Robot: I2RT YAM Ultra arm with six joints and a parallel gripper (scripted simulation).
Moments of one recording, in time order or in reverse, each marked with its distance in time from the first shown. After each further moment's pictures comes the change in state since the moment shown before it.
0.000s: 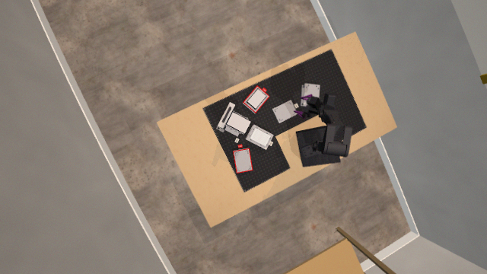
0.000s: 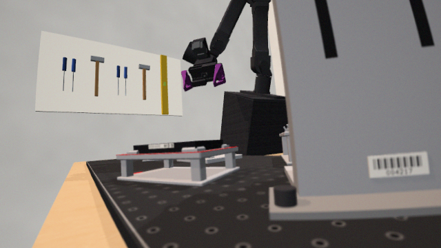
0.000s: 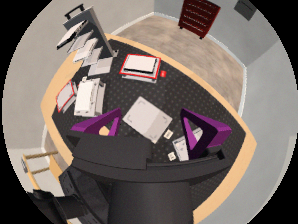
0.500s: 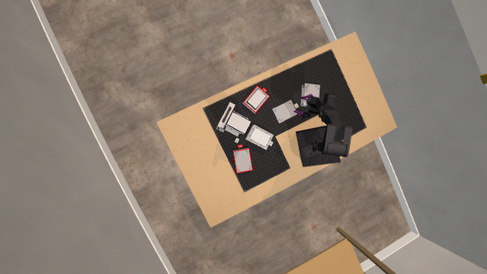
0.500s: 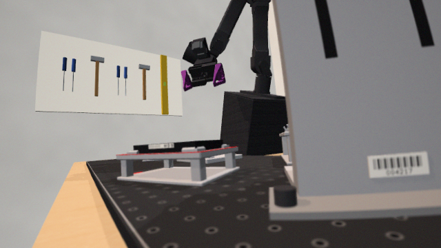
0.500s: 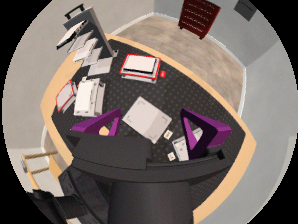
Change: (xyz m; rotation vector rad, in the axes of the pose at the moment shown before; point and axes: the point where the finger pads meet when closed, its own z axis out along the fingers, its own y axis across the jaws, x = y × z) arm 0.000 -0.001 0.000 0.002 -0.001 -0.003
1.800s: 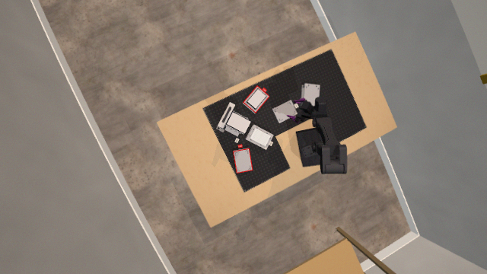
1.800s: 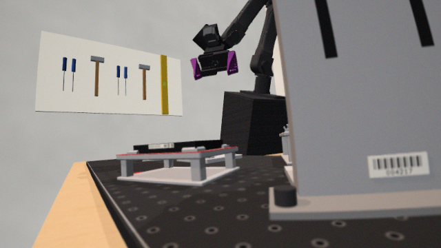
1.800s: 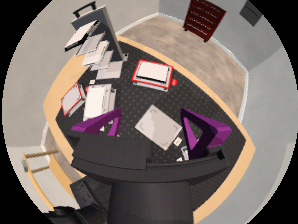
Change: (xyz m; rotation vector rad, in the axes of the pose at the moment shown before) arm -0.036 0.051 0.011 -0.018 0.006 -0.023
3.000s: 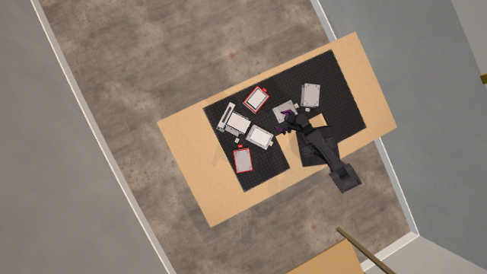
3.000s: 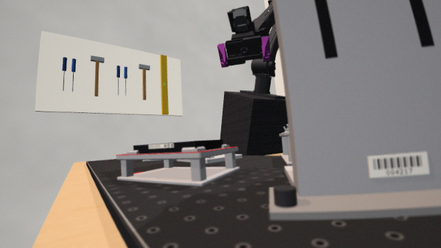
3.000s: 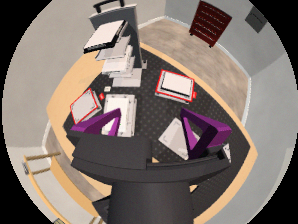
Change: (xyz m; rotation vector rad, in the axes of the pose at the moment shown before) arm -0.037 0.099 0.029 -0.017 -0.022 -0.015
